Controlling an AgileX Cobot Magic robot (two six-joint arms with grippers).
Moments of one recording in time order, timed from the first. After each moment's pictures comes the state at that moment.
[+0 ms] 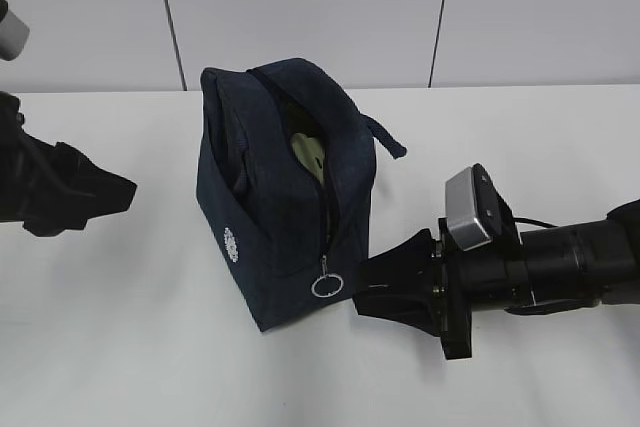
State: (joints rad) left arm -0.37 1.16 -0.72 -0.38 0.44 0.43; right arm 0.12 2.03 -0.73 1.79 1.14 -2.68
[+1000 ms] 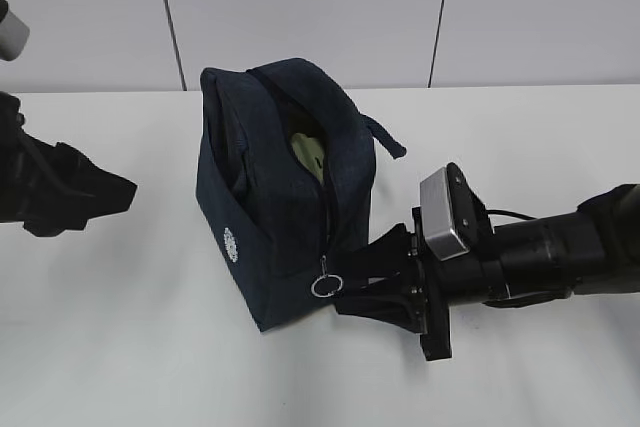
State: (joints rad) left arm -0.37 1.16 -0.72 -0.38 0.44 0.43; right arm 0.18 2.05 -0.79 1.79 1.14 -2.79
